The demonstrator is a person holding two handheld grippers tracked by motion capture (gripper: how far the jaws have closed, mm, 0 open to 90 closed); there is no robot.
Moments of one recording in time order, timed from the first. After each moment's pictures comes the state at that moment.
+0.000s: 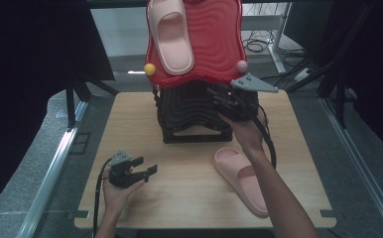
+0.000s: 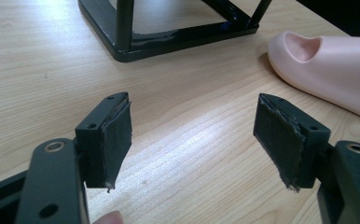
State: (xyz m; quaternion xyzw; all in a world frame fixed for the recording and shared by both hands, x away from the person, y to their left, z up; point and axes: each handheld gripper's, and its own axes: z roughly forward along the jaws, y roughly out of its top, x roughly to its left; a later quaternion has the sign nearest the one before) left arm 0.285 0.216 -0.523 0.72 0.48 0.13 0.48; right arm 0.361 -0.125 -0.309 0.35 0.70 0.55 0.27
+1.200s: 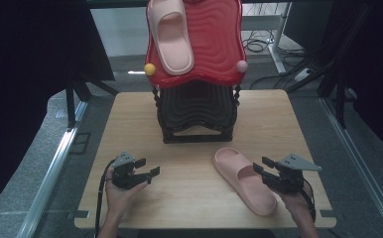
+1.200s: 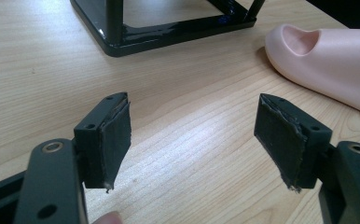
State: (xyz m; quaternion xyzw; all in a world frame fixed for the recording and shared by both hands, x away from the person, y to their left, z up) left arm 0.282 0.208 -0.525 0.73 0.47 0.13 0.48; right arm 0.286 -0.272 -0.475 0.40 0.76 0.47 0.22
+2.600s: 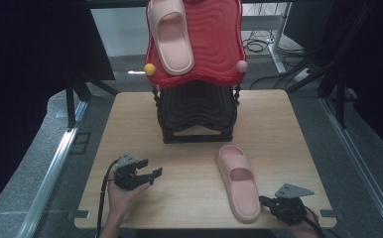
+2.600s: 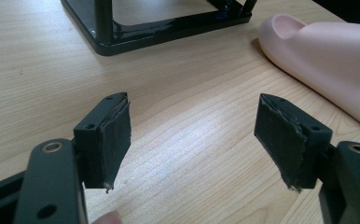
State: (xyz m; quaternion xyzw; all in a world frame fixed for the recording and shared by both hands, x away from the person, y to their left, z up) left arm 0.283 0.201 -0.526 0.74 0.47 0.13 0.47; right arm 0.239 -0.284 -0.535 0.36 0.85 0.37 0.13
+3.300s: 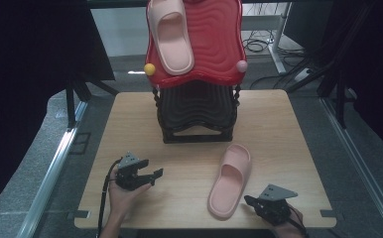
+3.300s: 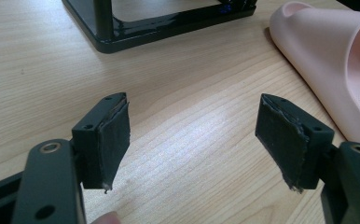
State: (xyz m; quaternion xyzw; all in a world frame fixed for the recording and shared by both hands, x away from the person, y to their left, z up) left arm 0.283 0.196 -0.527 0.75 0.46 0.14 0.46; right arm 0.238 -0.255 -0.532 0.34 0.84 0.40 0.15
